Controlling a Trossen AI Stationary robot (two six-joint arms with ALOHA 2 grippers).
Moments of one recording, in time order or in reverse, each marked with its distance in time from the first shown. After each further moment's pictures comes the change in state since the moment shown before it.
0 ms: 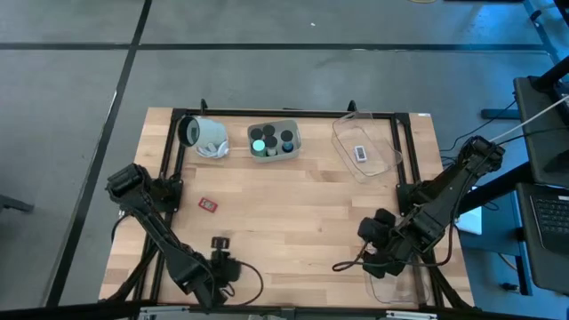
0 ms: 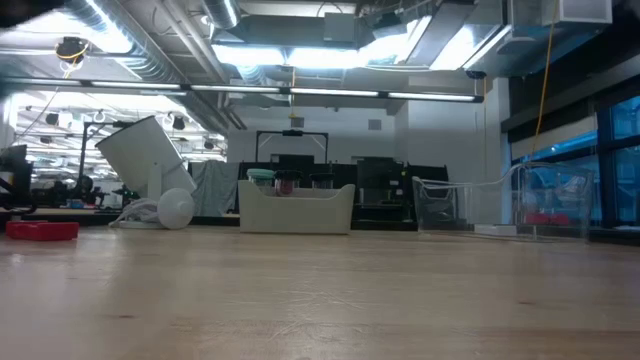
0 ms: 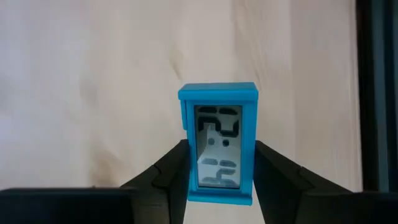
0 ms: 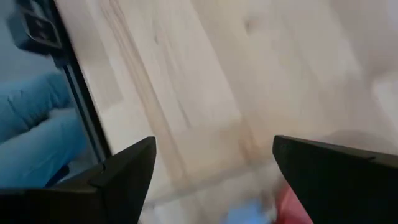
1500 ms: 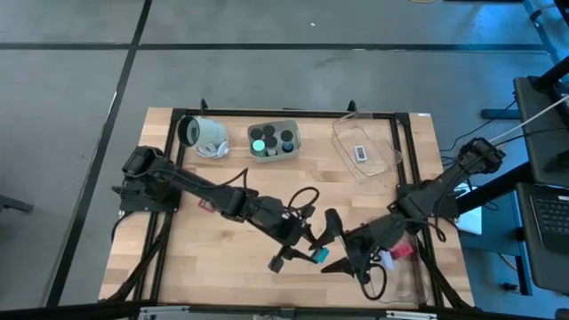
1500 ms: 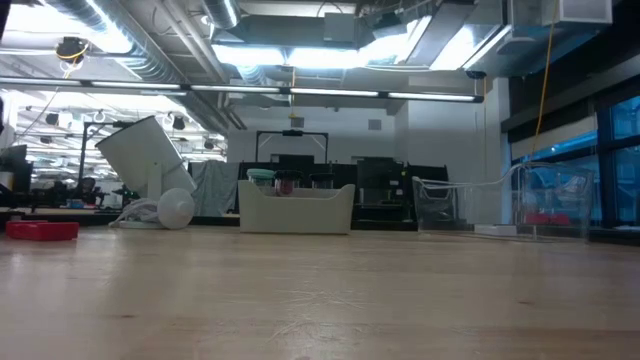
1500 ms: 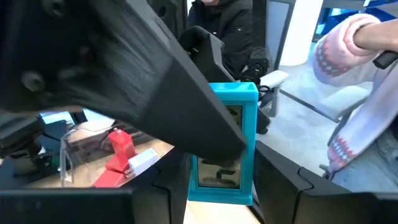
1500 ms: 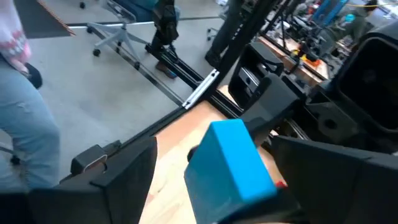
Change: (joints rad) left arm 0.550 -0.031 0.156 0.993 0.529 0.880; right arm -0.181 0.015 0.000 0.939 -0.056 -1.627
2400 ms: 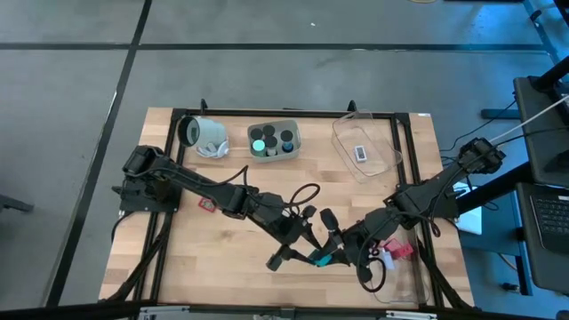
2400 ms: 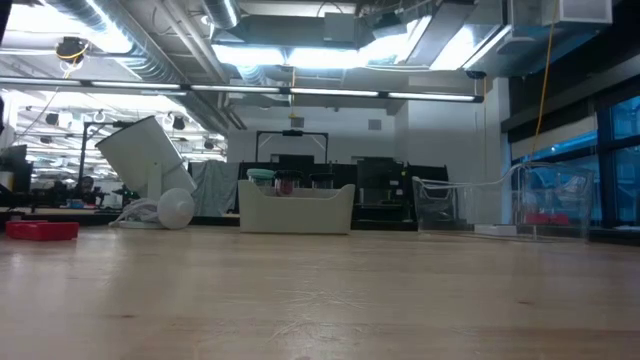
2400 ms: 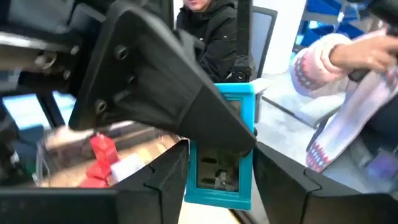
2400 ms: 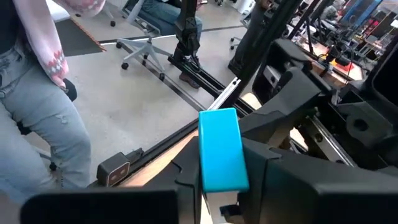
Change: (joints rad) left arm 0.022 0.000 0.000 0.021 0.089 -0.043; right arm -0.061 0.000 0.000 0.003 -0.171 0.036
